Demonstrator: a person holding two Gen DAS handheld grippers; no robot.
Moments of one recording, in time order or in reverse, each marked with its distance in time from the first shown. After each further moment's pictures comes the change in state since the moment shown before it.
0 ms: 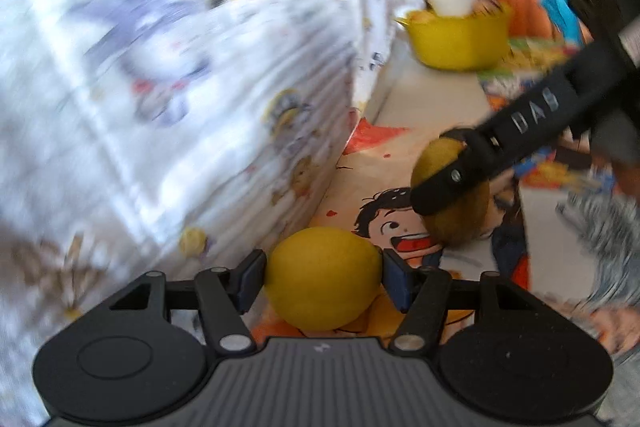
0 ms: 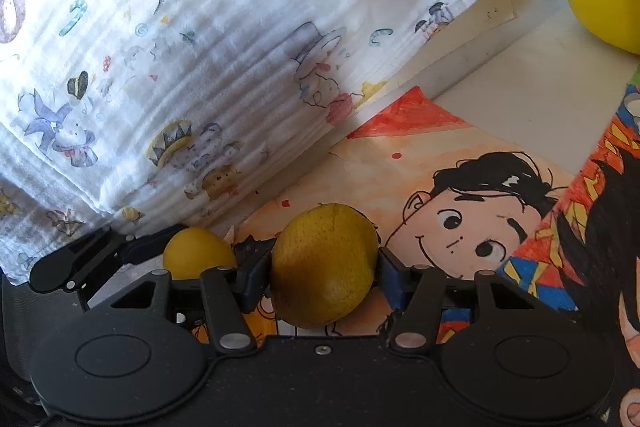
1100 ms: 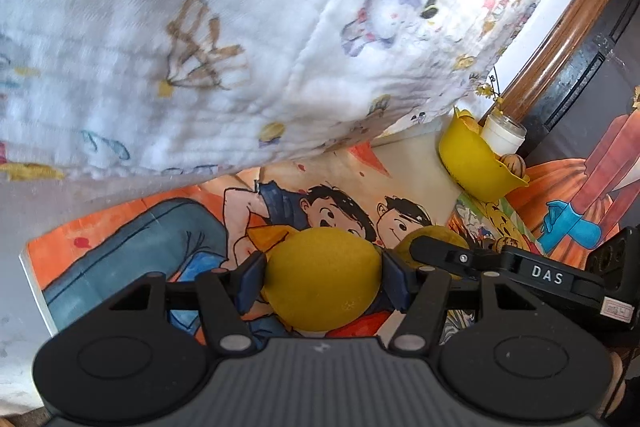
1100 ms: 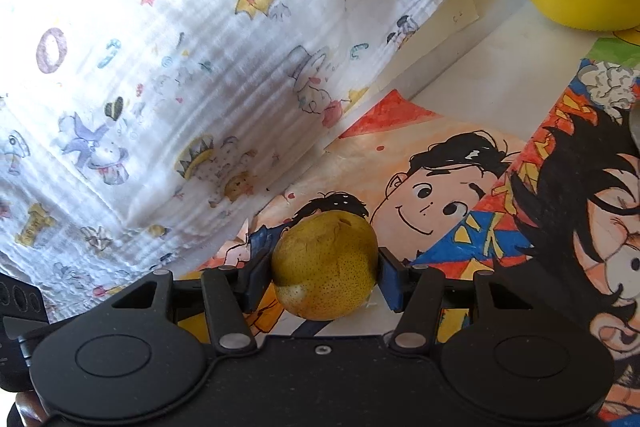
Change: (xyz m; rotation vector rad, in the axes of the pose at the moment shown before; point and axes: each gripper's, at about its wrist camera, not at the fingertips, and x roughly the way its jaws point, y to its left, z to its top) left arm -0.017 0.031 -0.032 -0.817 0.035 -0.246; right arm -0.051 -0.015 -0.022 0.077 -0.058 0.056
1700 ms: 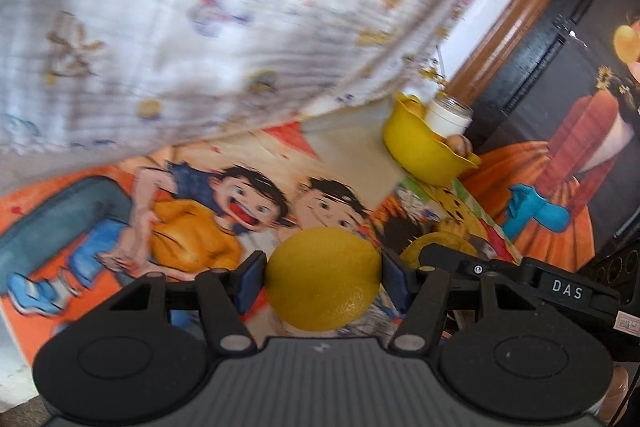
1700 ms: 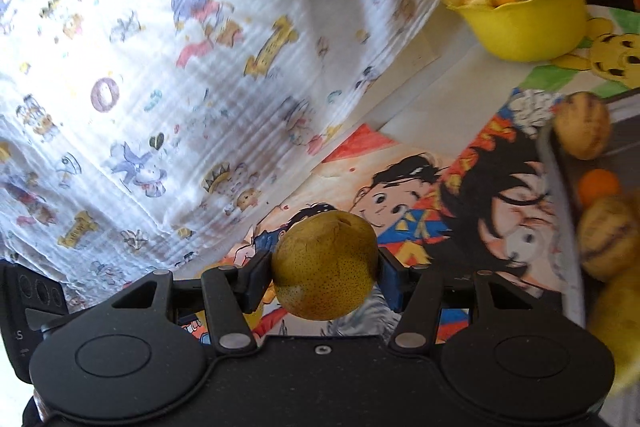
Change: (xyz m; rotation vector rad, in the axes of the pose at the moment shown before) left arm -0.011 -0.064 -0.020 0.045 0.014 -0.090; right arm -0.094 -0.014 -0.015 0.025 -0.088 -0.015
